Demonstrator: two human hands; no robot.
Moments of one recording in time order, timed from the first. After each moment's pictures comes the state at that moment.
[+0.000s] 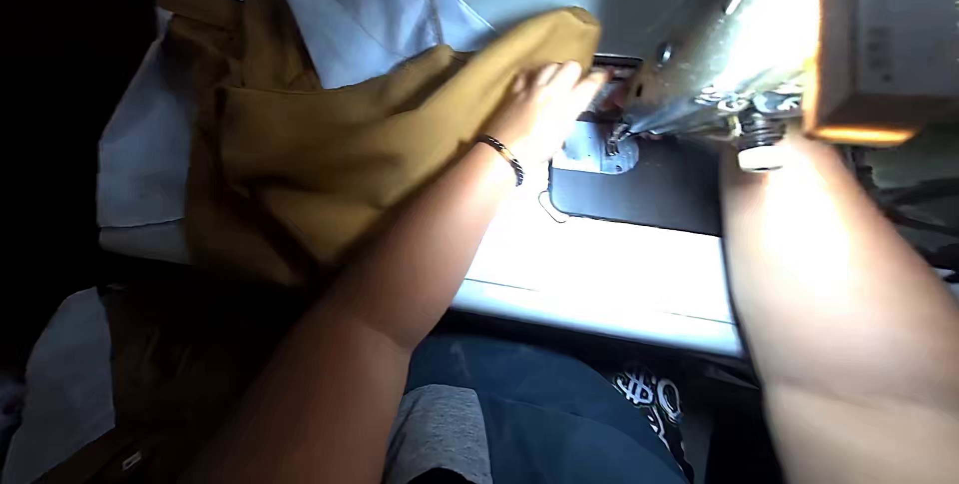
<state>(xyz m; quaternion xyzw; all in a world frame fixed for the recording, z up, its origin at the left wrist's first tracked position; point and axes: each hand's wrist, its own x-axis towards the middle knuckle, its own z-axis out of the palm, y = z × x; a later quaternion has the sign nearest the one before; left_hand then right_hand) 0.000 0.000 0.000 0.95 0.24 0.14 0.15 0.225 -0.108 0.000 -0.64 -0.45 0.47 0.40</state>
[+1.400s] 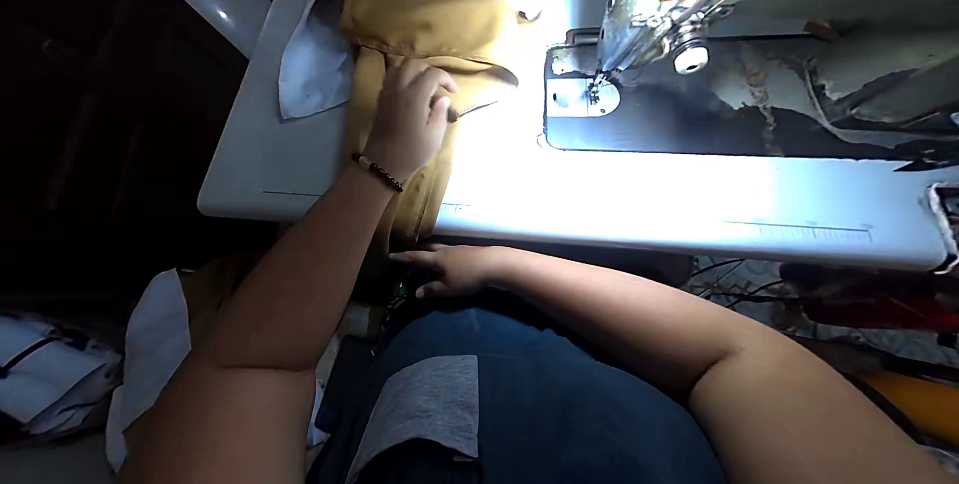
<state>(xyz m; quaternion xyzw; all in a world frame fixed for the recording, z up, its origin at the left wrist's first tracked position) -0.172 -0.025 0.043 0.91 0.33 0.22 0.12 -0.112 -0.165 -0.049 -0.43 -0.74 0.52 0.04</state>
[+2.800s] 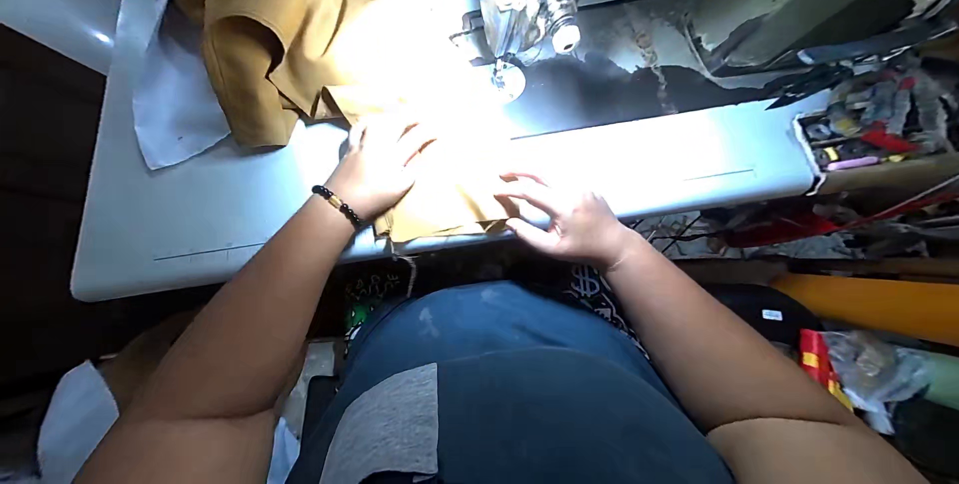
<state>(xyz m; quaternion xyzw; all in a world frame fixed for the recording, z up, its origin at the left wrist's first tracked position) -0.130 -0.039 -0.009 0.98 0.15 0.06 0.08 0.059 -0.276 -0.042 -0.64 -0.69 0.02 0.33</state>
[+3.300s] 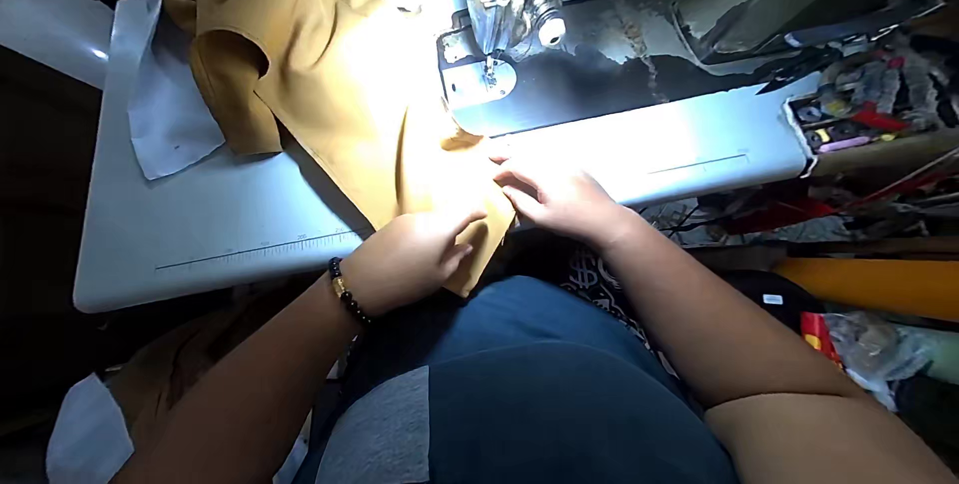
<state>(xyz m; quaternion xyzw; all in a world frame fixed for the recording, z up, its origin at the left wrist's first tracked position) -0.149 -0.135 0.038 0.96 0.10 -0.08 0.26 0.067 -0.259 -0.029 -0.66 -0.68 0.08 0.31</state>
